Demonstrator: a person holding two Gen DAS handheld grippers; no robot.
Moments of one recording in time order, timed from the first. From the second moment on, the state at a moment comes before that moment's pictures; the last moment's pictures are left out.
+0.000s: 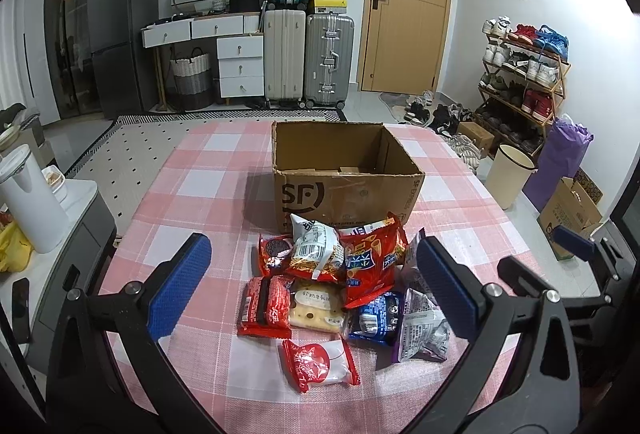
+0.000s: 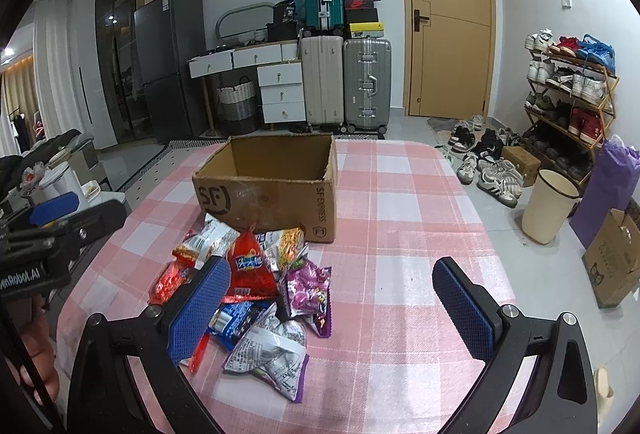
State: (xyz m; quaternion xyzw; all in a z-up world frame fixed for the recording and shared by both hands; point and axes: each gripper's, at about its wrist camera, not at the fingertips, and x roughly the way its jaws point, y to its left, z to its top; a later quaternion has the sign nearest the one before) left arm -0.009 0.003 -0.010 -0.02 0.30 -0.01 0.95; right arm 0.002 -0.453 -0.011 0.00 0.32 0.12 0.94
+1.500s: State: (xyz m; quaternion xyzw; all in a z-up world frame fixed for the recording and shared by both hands) left arm 0.022 0.035 -0.055 -0.06 0.34 0.00 0.94; right arm 0.041 -0.427 -0.138 0.12 0.45 0.26 0.84
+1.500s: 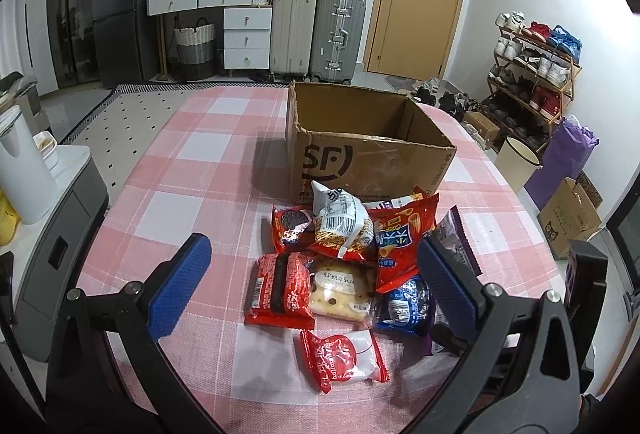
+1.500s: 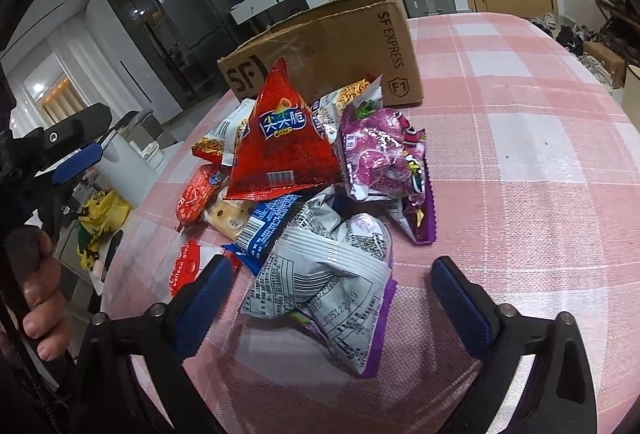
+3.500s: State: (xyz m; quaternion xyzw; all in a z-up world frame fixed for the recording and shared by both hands) left arm 0.033 0.016 -0.160 -0.05 0.49 -0.05 0.87; right arm 0.016 -0.469 -0.121 0.15 0.41 0.27 0.86
